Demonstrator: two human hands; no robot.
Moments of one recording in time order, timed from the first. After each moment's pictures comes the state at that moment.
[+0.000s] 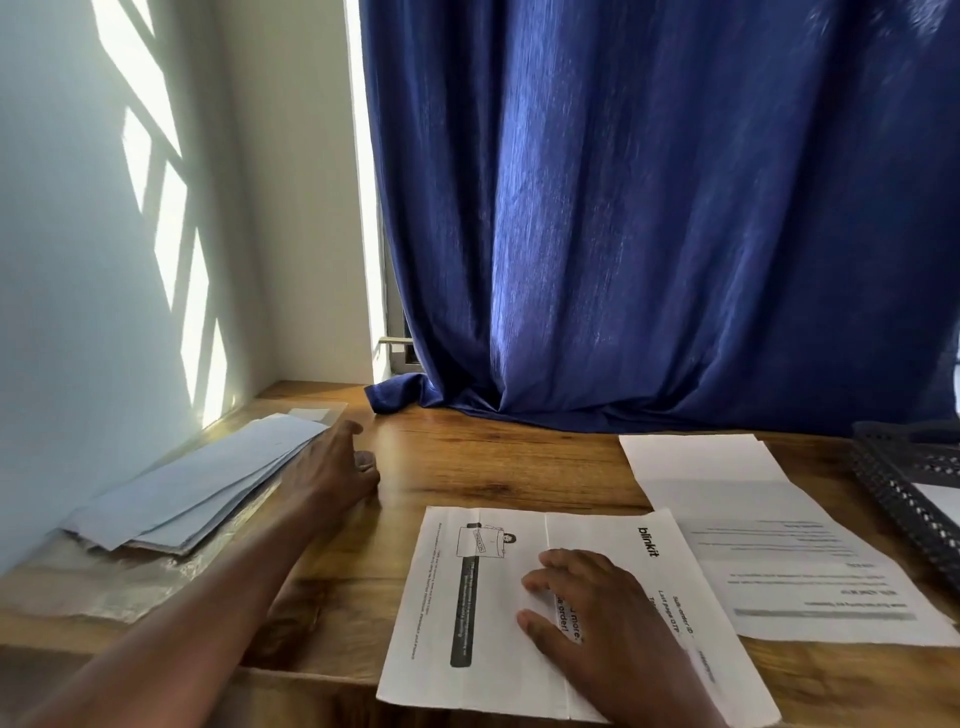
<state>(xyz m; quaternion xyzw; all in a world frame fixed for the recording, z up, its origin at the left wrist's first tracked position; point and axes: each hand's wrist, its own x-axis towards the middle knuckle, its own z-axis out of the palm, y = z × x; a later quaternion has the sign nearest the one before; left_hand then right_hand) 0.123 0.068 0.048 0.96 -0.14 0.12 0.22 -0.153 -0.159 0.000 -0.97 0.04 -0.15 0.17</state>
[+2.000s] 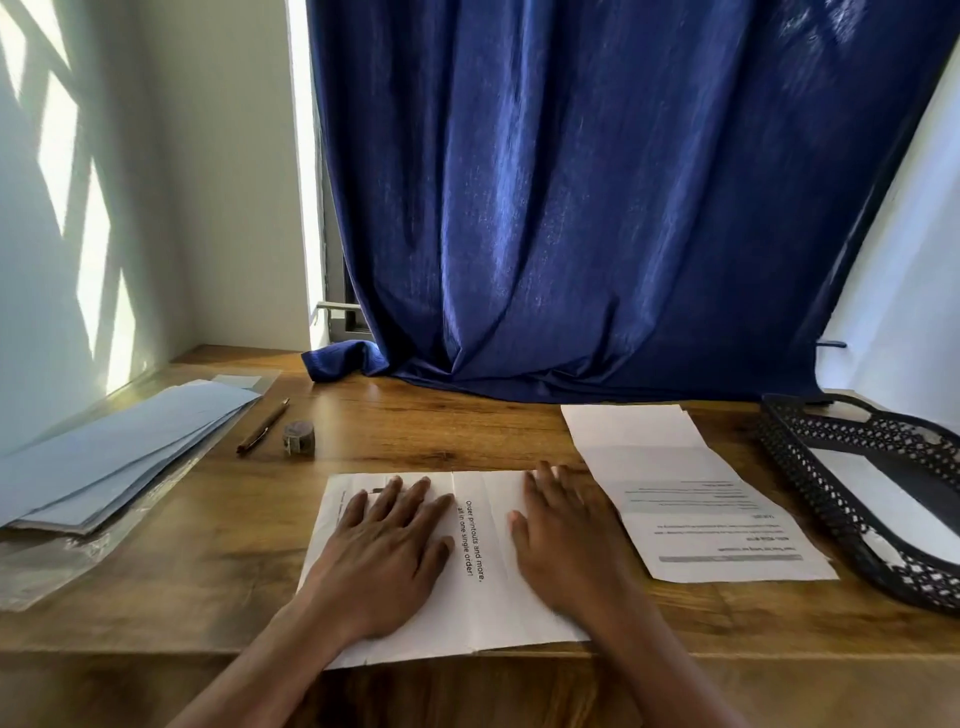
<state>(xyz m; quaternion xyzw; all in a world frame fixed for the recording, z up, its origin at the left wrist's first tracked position) -0.021 0.021 -0.002 0.91 -0.41 0.02 0.07 -0.123 -0.181 0.005 -0.98 0.18 -0.11 0.02</state>
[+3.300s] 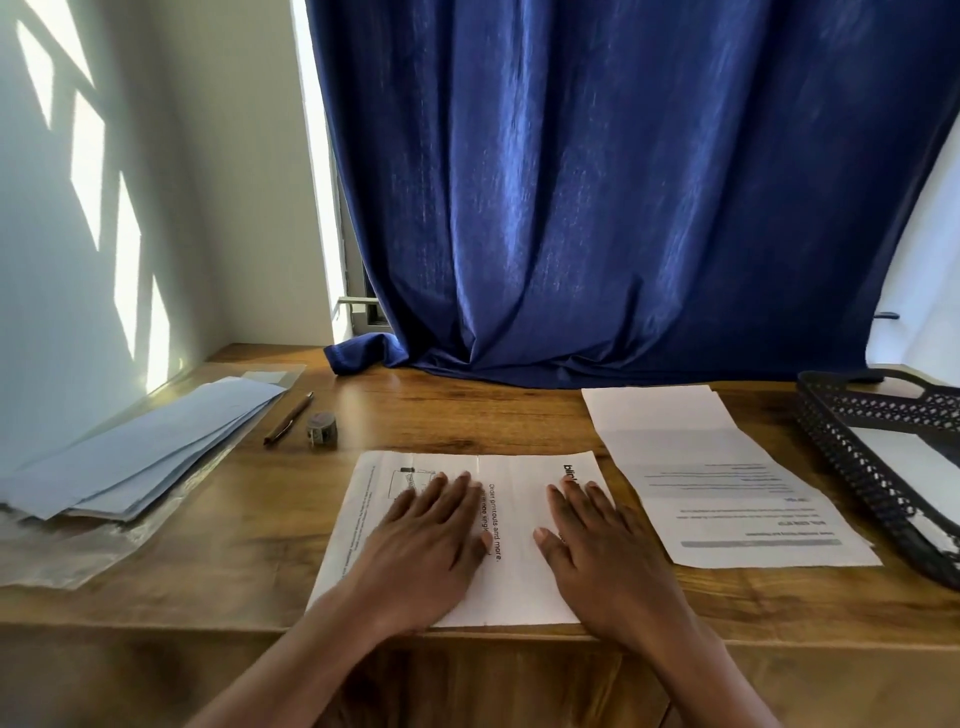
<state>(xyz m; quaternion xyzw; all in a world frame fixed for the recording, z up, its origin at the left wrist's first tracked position) -0.040 0.006 0.002 0.90 -0.43 -0.02 0.04 -0.155 -0.192 -0.013 -0.98 0.18 -0.06 0.05</state>
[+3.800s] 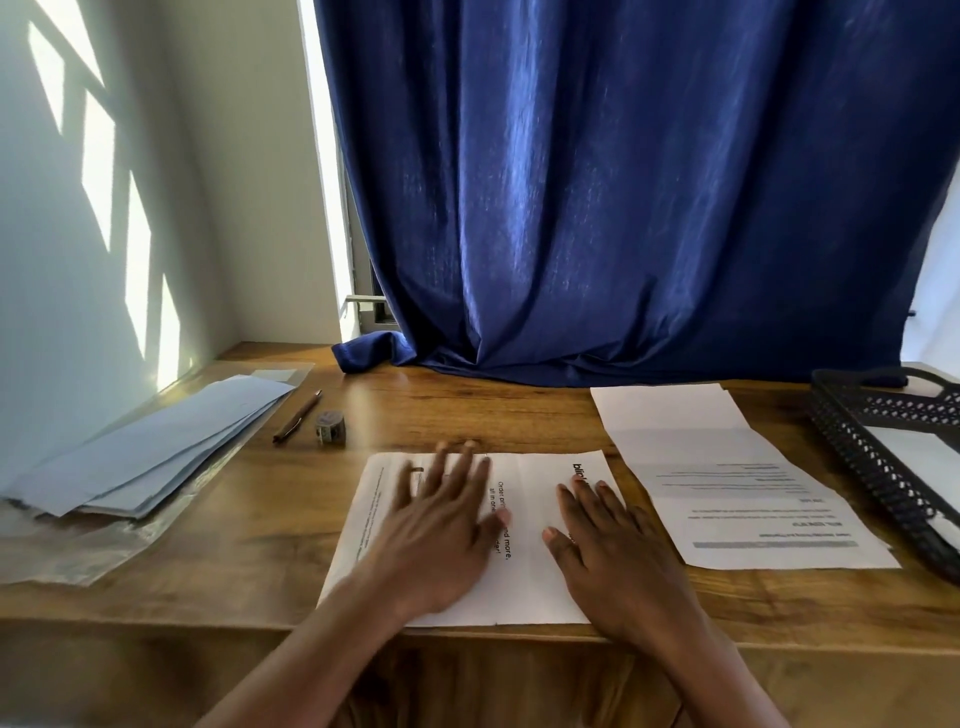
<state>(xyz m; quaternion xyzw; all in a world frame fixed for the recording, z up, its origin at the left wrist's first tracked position) -0.038 -0.002 0.011 0.91 -0.41 0.03 0.09 -0.154 -0.192 -0.015 -0.98 0.18 -0.06 0.05</state>
